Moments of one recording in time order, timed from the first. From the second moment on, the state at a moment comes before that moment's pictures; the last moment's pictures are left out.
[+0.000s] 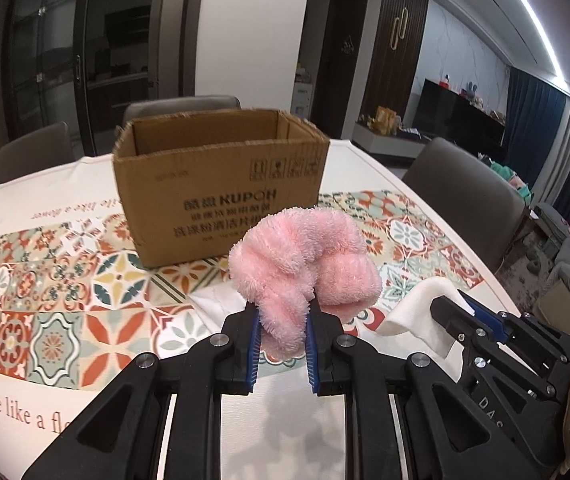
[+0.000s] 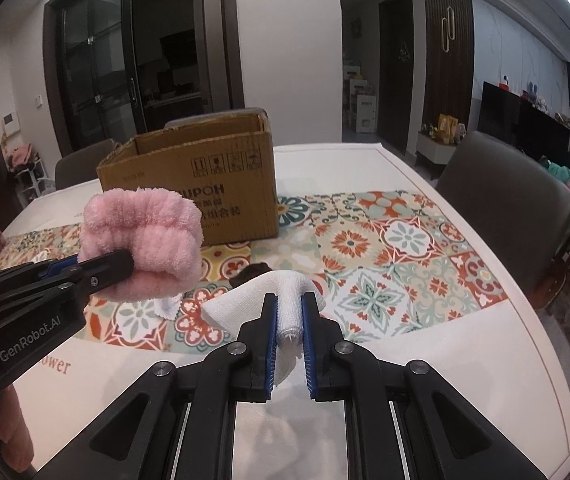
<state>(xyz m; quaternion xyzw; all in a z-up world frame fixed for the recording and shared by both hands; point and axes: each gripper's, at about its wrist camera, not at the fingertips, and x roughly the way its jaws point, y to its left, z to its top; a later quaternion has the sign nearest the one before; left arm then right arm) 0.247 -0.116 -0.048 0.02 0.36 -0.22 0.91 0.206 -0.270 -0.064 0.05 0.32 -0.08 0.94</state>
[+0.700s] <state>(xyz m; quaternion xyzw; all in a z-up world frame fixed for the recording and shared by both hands) 0.242 -0.071 0.011 0.01 0.29 -0.18 0.94 0.219 -0.243 -0.004 0.03 0.24 -0.05 0.97</state>
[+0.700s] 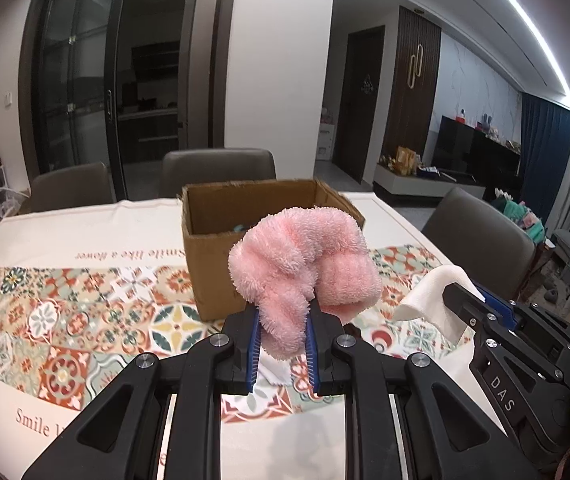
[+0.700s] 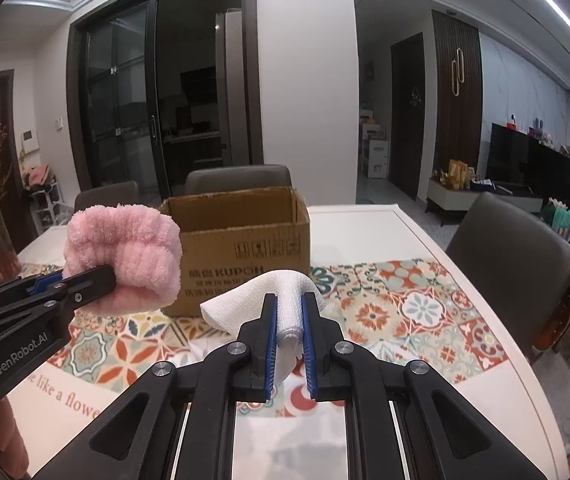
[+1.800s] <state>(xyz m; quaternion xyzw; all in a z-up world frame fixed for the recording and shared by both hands) 0.341 -0.060 0.065 0.00 0.23 -0.15 0.96 0.324 -0.233 0.052 0.00 0.16 -0.02 0.99</state>
